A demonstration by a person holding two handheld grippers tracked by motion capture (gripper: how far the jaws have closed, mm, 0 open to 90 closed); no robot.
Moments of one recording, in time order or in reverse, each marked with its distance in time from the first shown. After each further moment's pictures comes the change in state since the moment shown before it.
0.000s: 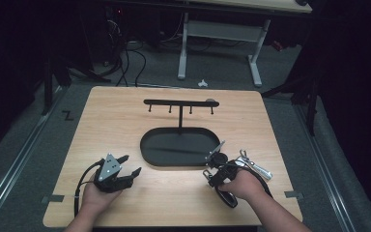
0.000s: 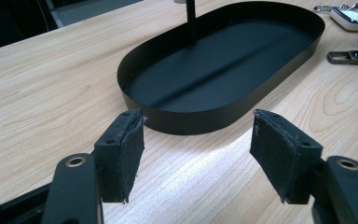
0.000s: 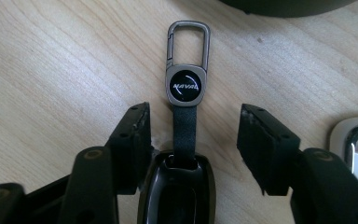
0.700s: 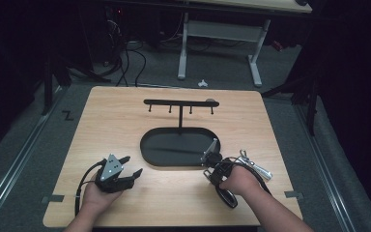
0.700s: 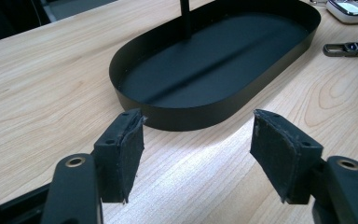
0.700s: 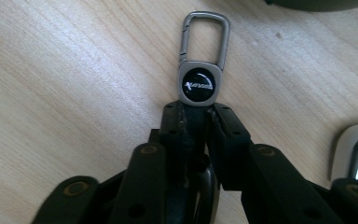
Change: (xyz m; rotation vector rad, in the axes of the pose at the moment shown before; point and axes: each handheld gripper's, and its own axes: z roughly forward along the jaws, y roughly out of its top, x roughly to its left) left arm -0.001 0.000 0.003 0.021 -0.020 0.003; right arm 0.005 0.014 0.005 0.125 -0.007 -0.040
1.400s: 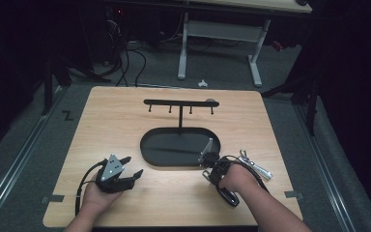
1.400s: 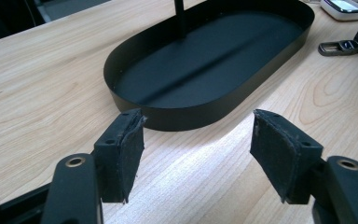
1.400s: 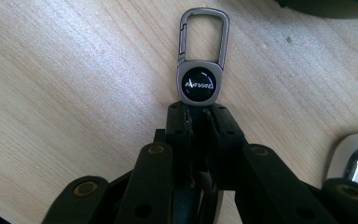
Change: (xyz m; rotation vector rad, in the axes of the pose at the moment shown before) left arm -0.001 0.001 0.000 0.005 -0.017 0.014; right arm 0.000 0.007 0.001 0.051 0.001 -0.080
